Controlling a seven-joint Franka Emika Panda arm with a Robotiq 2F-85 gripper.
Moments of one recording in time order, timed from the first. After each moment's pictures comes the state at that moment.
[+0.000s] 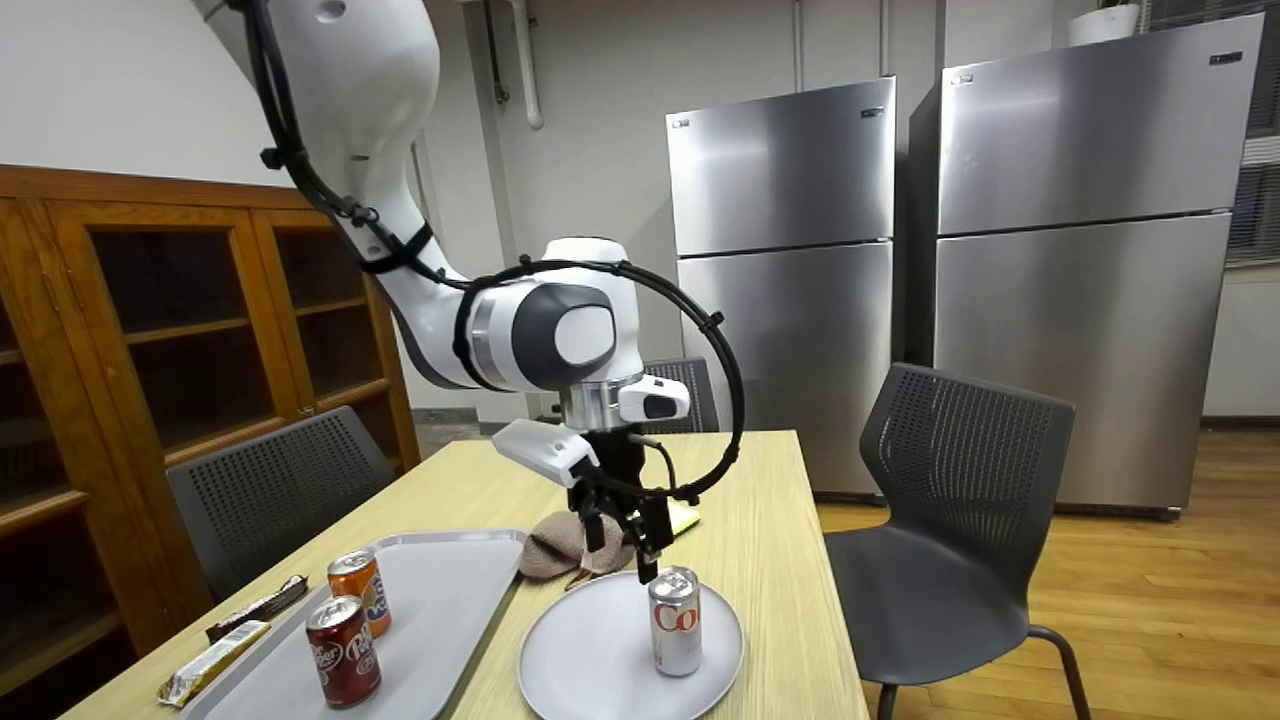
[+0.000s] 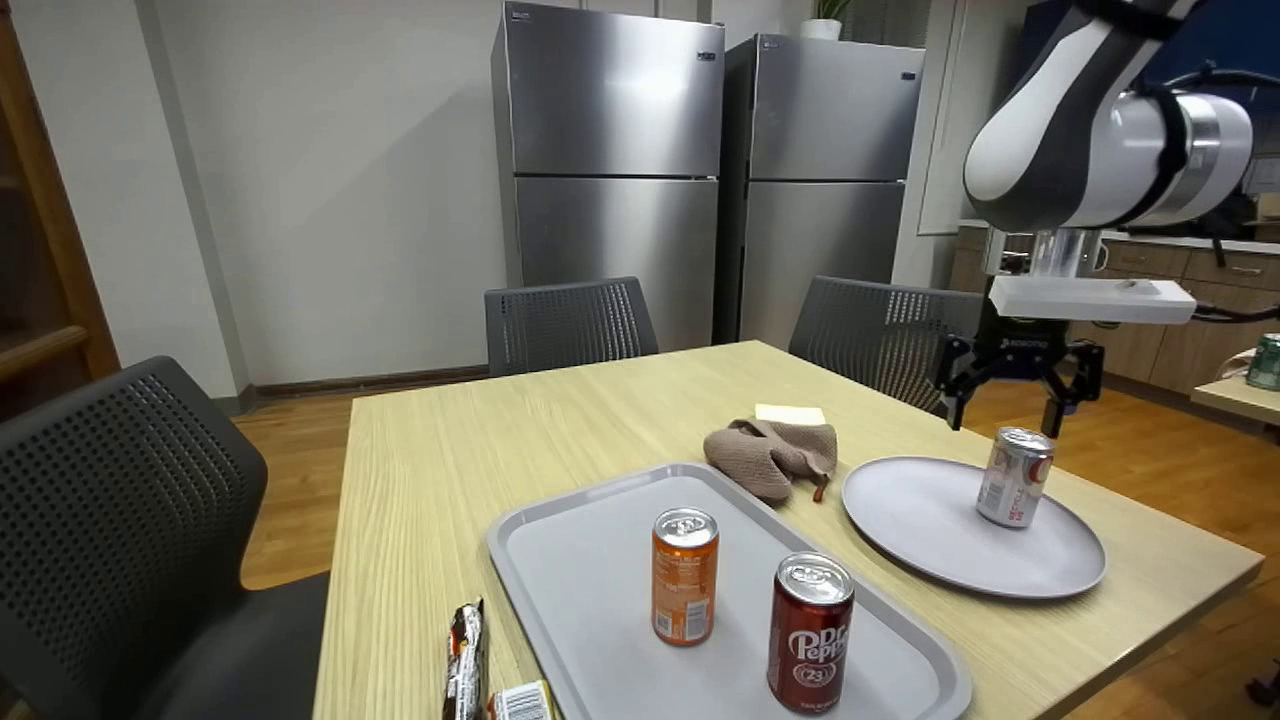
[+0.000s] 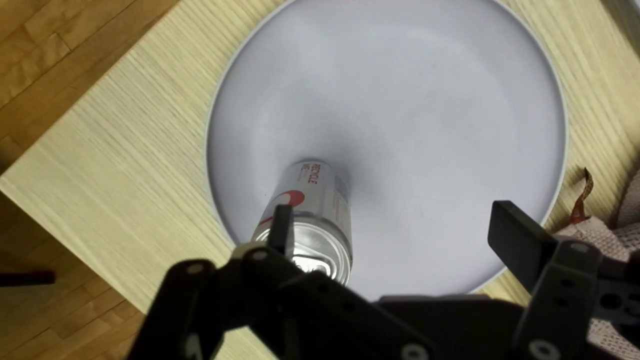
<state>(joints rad) -0.11 0.17 -0.16 -2.45 0.01 2.61 0.21</state>
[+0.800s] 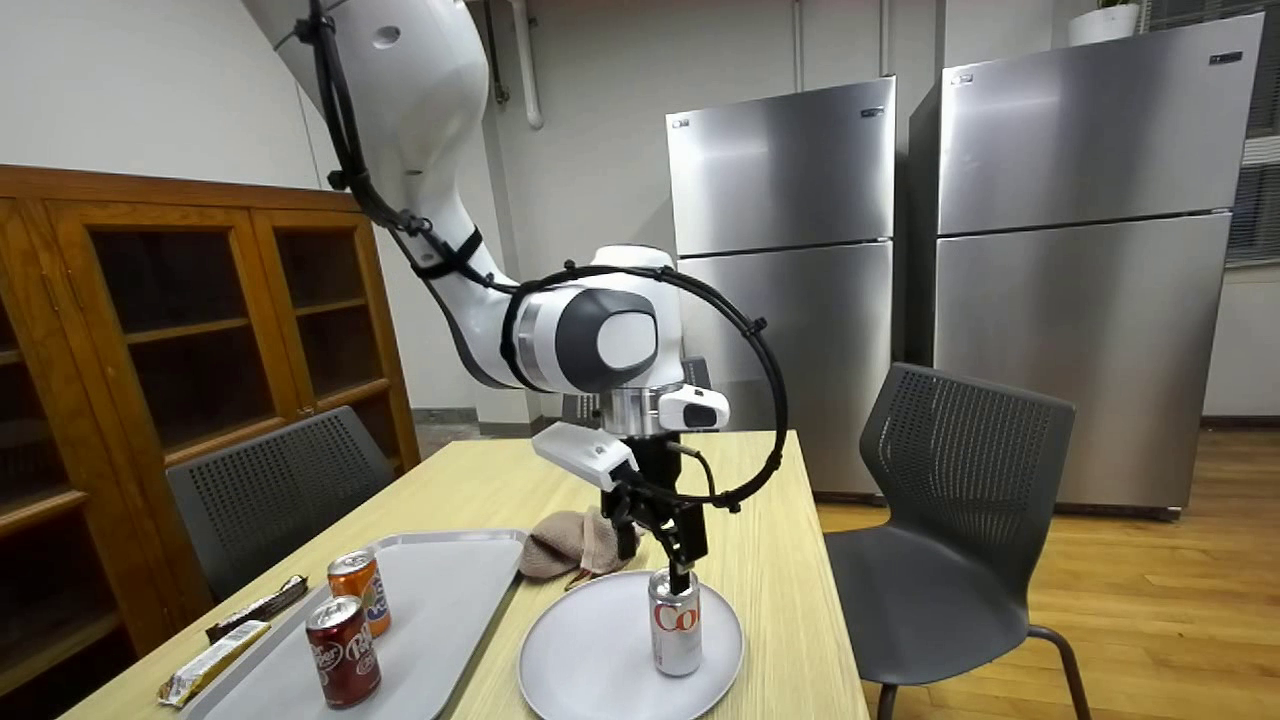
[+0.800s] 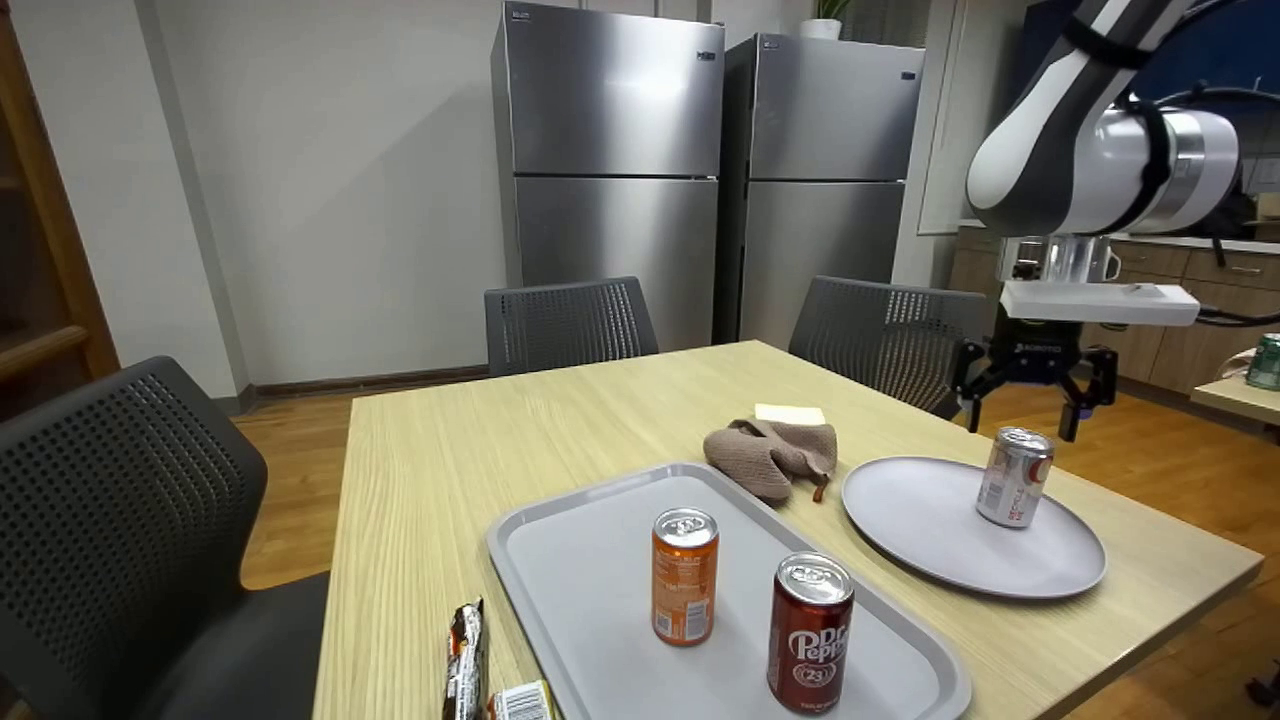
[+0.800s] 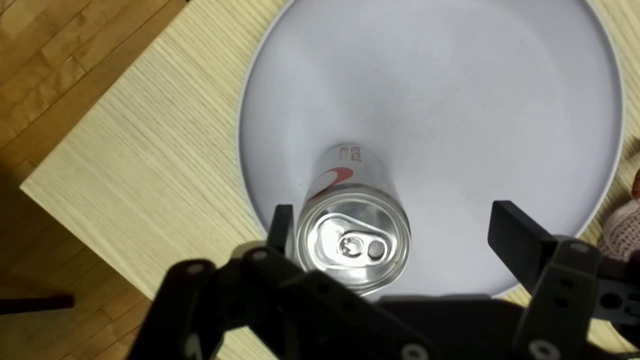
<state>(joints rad) -0.15 0.25 -0.18 -2.37 0.05 2.54 0.17</state>
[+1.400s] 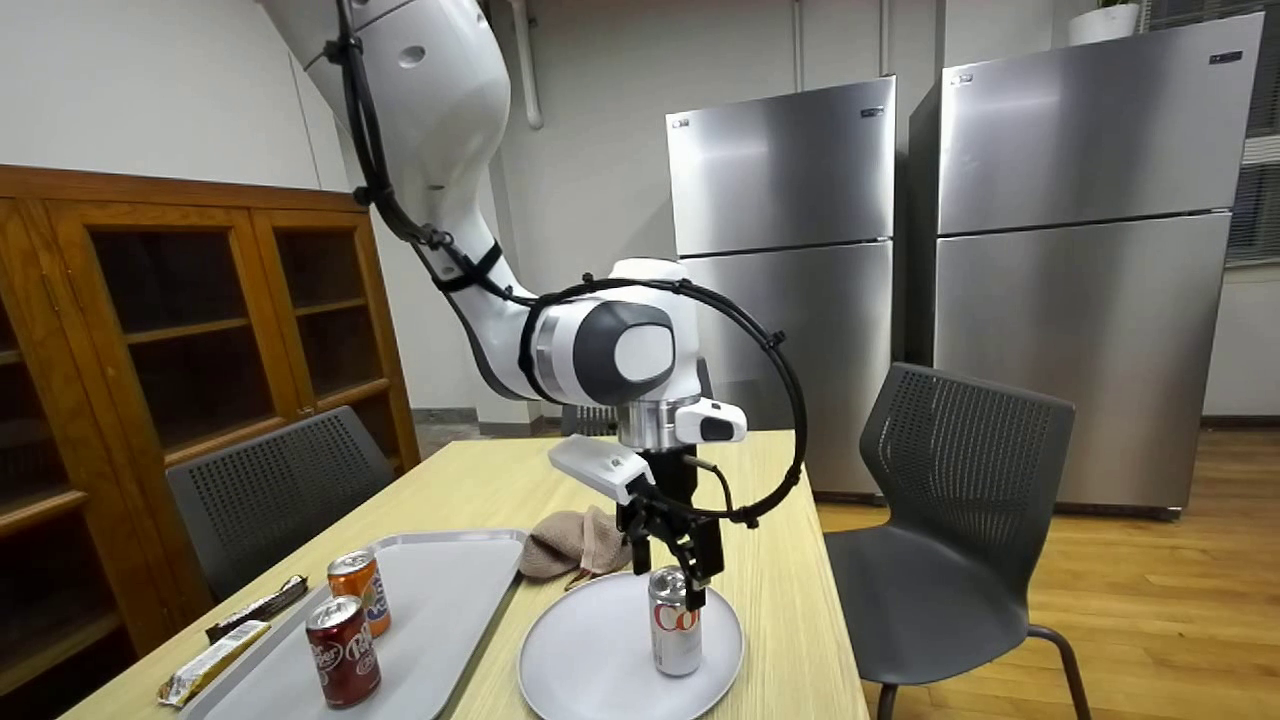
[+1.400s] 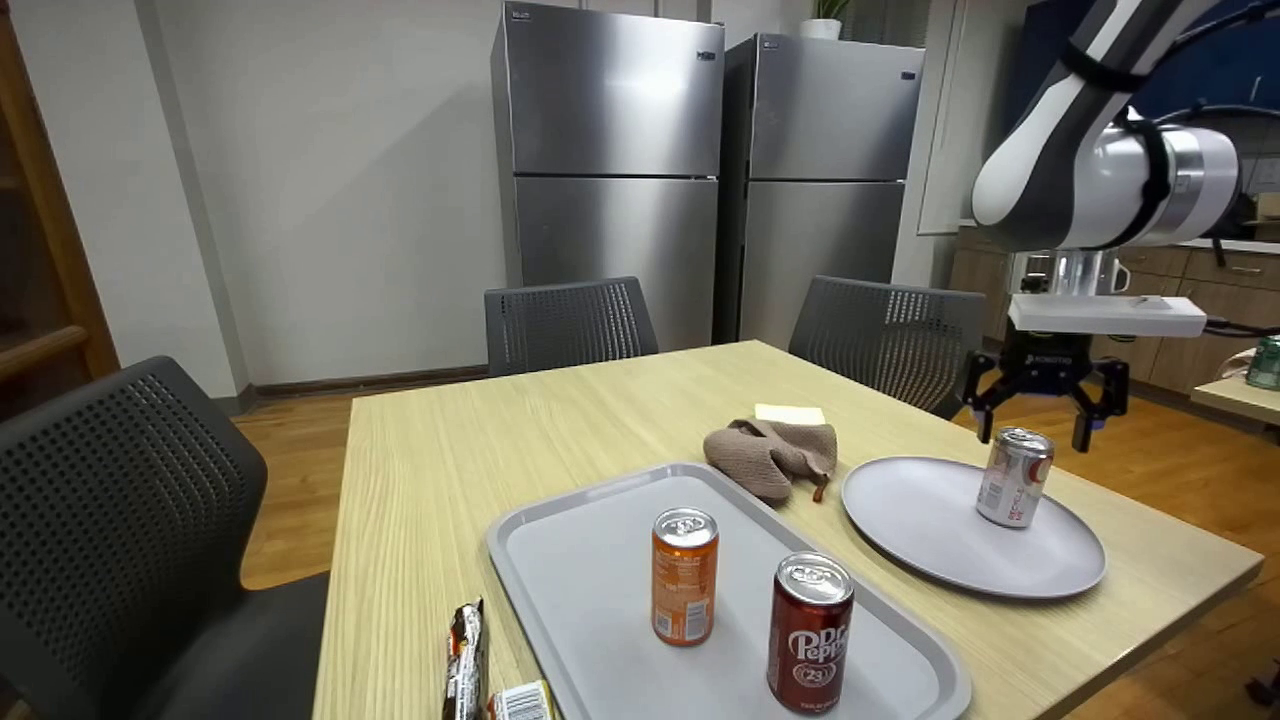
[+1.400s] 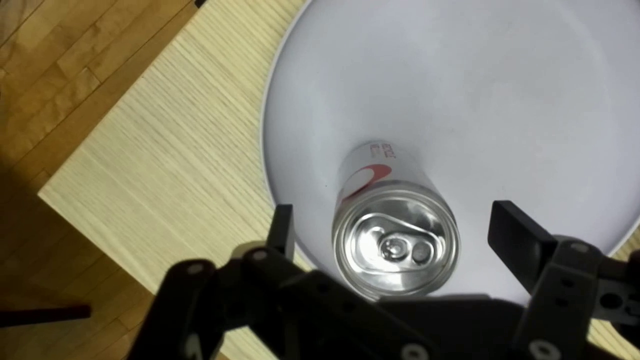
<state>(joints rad) -0.15 0.30 -0.21 -2.34 0.05 2.54 0.17</state>
